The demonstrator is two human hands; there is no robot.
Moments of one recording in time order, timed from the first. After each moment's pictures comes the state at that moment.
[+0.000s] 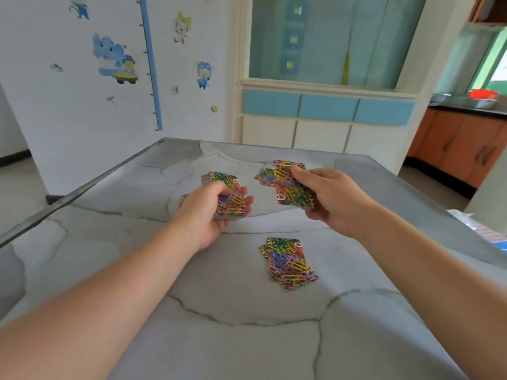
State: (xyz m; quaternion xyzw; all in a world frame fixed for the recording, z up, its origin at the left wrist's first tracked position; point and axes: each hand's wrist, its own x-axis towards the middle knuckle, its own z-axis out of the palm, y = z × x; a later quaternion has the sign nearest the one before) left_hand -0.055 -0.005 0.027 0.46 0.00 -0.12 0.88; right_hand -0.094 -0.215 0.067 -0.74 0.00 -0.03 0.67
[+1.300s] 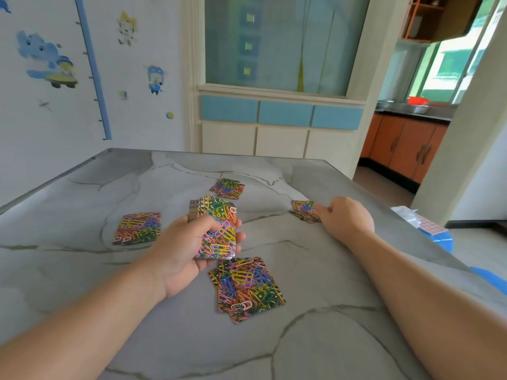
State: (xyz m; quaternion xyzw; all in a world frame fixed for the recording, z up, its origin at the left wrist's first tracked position) left_hand -0.079 -0.046 0.020 0.54 -0.07 -0.20 0.82; right_hand -0.061 -0.357 0.009 -0.94 0.21 -0.23 0.13
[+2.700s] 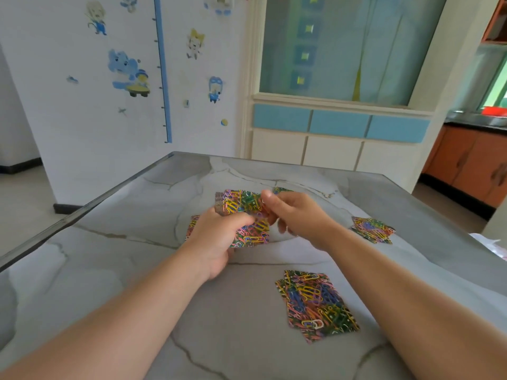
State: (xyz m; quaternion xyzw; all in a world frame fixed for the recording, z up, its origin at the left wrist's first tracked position) left_hand -0.049 -0.002 0.022 0.57 -0.04 -0.03 0.82; right_hand -0.015 -0.172 0.036 -0.86 -0.11 -0.06 0.49
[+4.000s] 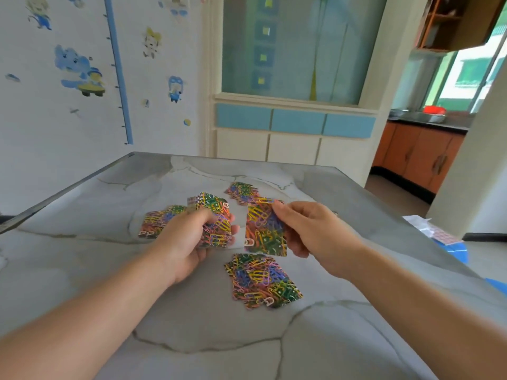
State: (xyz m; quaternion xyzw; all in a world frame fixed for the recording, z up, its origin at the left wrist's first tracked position) left_hand -0.078 -0.027 0.026 0.52 -0.02 -0.15 0.84; right_hand -0.133 -0.239 0.049 -0.83 -0.03 -0.07 0.56
